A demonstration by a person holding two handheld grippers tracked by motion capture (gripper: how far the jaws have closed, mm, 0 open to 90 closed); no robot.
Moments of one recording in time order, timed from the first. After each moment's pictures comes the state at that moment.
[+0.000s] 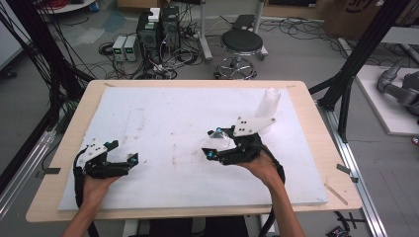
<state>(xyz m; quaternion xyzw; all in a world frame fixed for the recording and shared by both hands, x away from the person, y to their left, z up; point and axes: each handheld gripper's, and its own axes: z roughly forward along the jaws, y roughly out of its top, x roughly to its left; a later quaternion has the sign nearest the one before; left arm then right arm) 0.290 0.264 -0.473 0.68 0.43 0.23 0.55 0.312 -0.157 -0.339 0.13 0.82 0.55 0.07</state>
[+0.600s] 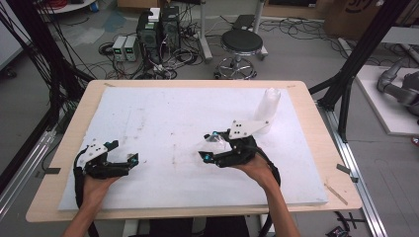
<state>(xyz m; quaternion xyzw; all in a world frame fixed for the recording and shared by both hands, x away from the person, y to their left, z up) 0.290 0.264 -0.473 0.69 0.42 0.24 0.54 0.316 -0.151 -0.356 0.13 0.82 0.55 0.05</state>
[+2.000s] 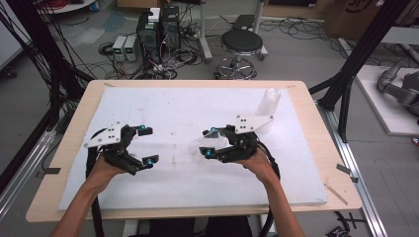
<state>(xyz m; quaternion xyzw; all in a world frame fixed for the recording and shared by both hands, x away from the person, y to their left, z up) 0.314 0.211 -0.403 0.73 0.14 0.09 0.67 0.330 -0.157 -0.354 0.10 0.79 0.61 0.01</state>
